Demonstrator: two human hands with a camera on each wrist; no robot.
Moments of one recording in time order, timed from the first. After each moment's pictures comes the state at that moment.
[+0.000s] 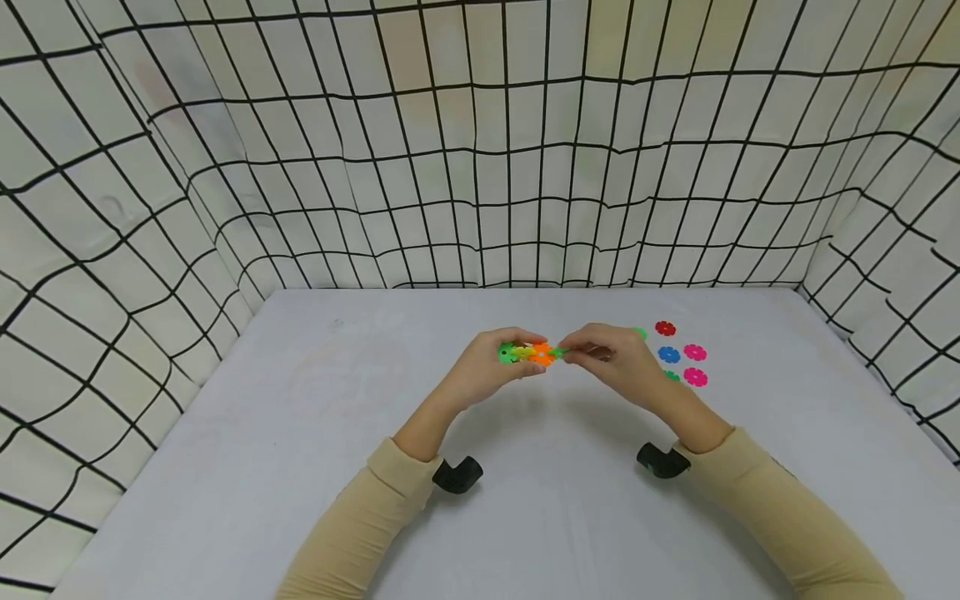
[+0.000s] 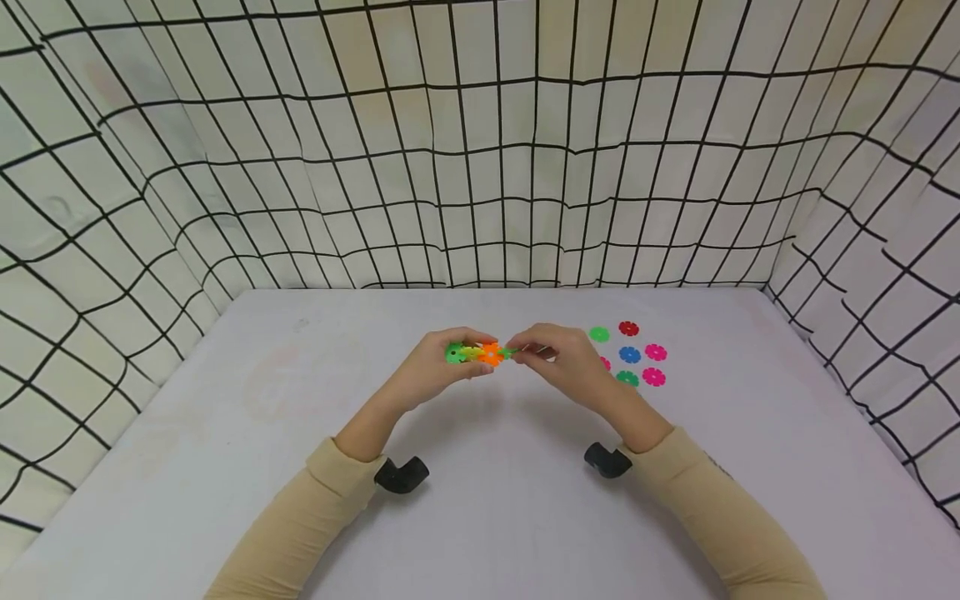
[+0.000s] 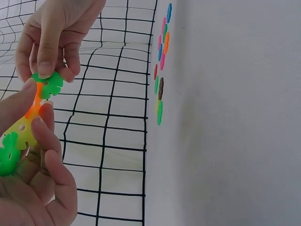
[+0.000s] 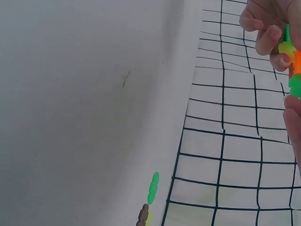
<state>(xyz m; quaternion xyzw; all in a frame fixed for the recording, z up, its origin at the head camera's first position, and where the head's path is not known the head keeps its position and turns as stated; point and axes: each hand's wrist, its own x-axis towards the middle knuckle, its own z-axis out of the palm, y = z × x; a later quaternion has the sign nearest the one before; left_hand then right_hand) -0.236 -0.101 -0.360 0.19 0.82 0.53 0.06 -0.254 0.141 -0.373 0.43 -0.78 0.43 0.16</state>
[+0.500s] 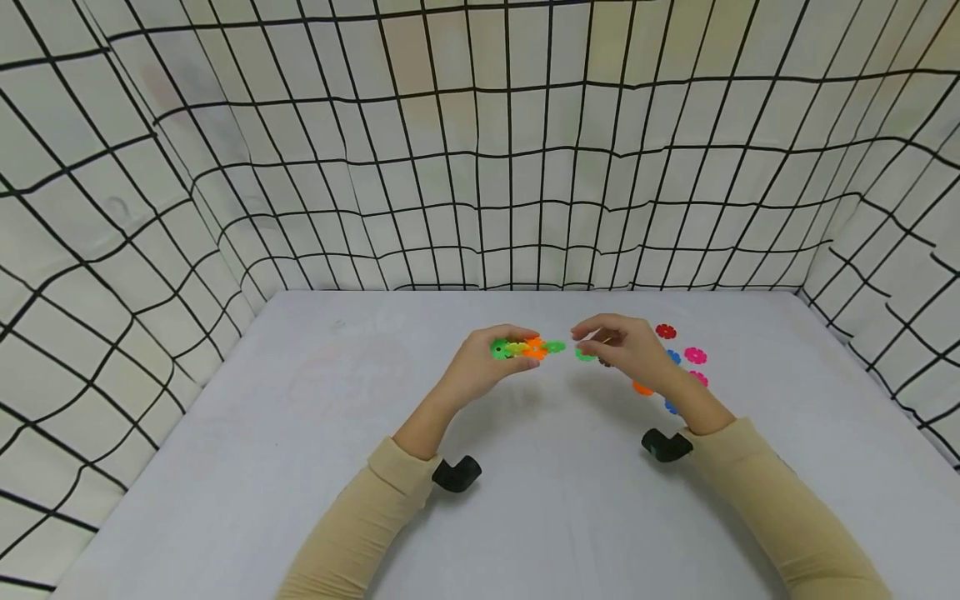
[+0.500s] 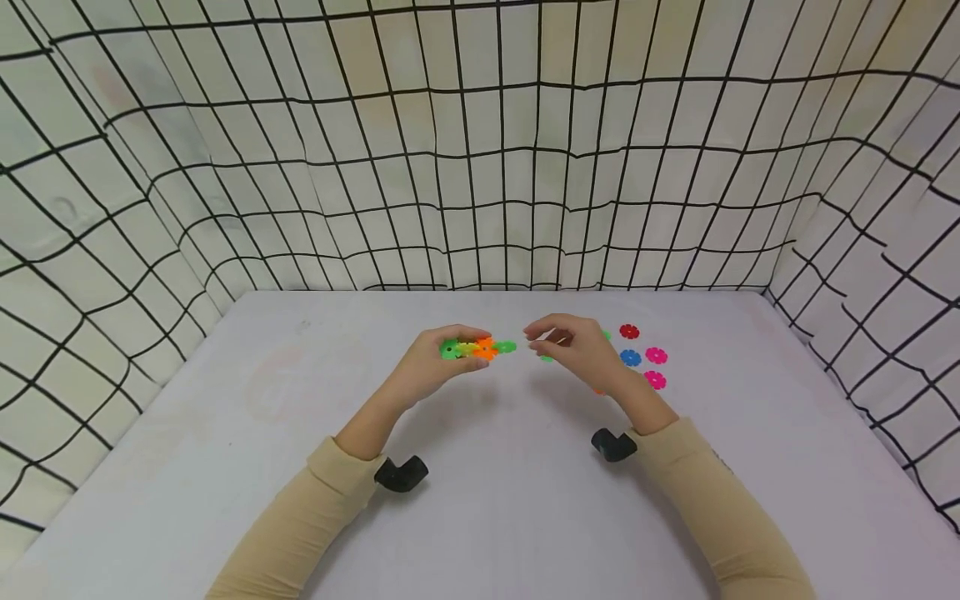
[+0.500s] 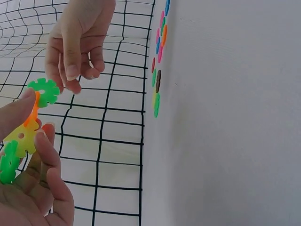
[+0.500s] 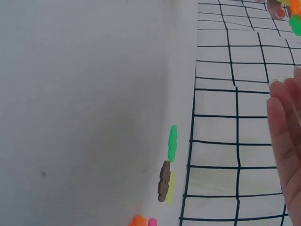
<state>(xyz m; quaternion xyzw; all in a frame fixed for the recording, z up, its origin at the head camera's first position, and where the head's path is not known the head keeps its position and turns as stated) -0.240 -0.104 -0.363 0.16 0.82 0.54 0.03 -0.278 0.161 -0.374 0.29 -0.83 0.48 0.01</state>
